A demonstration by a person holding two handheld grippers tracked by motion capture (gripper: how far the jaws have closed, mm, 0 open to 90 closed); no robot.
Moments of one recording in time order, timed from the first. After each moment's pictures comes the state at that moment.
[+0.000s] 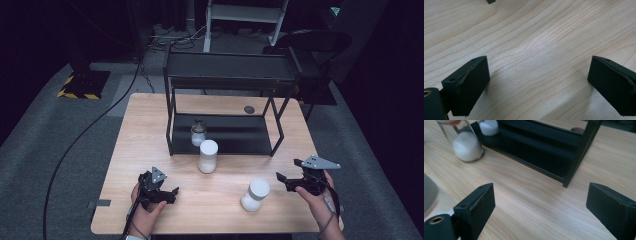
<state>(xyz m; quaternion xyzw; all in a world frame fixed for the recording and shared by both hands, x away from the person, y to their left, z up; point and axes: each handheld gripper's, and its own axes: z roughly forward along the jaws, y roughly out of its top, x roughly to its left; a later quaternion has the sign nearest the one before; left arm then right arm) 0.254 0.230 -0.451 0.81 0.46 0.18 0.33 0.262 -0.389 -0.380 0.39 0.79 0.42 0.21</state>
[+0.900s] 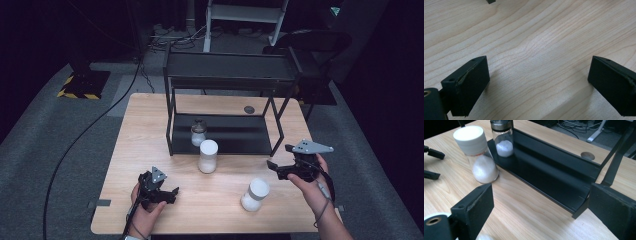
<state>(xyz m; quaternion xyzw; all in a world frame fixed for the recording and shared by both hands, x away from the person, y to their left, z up) 0.254 0.230 -0.451 0.81 0.46 0.18 0.33 0.283 -0.355 -0.328 0.36 0.80 0.43 0.21</state>
